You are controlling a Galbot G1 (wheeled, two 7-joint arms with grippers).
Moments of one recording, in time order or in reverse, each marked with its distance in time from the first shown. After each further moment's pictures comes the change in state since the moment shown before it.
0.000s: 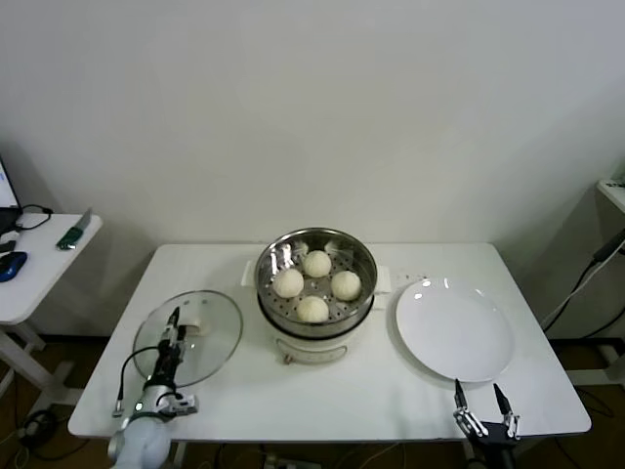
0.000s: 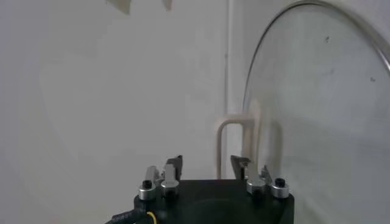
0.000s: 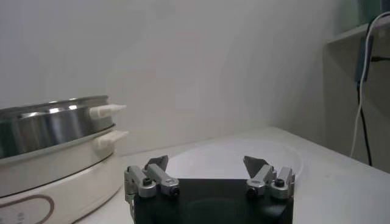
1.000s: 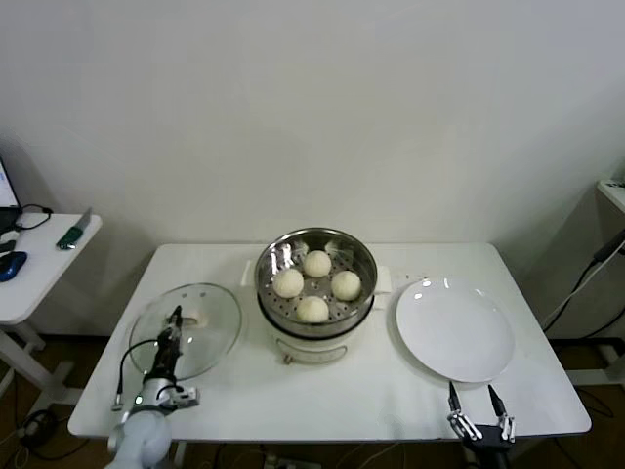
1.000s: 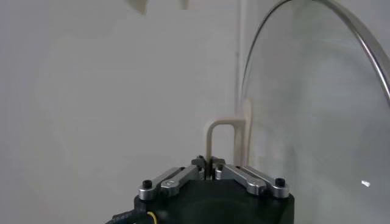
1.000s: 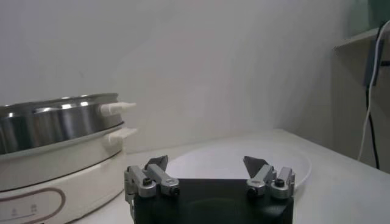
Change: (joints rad) left arm 0.012 0.022 0.029 -0.080 -0.038 0.055 0.034; right arm -0.009 0.022 -0.006 0.006 -0.051 0.016 -0.004
